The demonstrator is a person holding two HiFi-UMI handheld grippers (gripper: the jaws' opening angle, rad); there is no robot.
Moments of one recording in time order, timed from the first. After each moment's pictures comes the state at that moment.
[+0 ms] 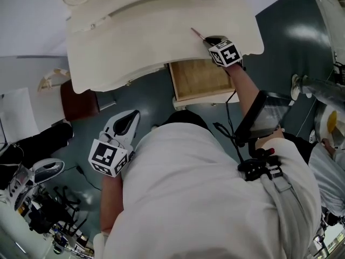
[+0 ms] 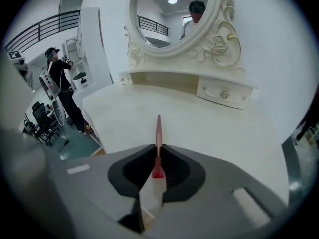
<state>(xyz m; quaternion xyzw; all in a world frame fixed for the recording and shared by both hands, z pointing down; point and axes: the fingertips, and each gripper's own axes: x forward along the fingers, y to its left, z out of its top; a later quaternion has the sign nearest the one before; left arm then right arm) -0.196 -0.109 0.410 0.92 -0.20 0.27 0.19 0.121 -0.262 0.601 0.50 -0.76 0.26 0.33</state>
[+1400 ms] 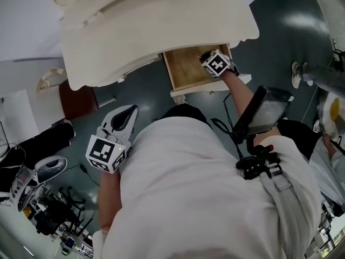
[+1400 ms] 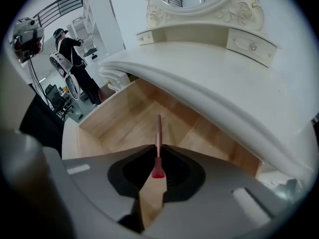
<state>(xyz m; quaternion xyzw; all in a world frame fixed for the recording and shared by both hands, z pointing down) -0.187 -0.094 0.415 0.93 -0.17 0.28 0.18 0.089 -0.149 0.712 0.40 -0.74 0.31 0.44</state>
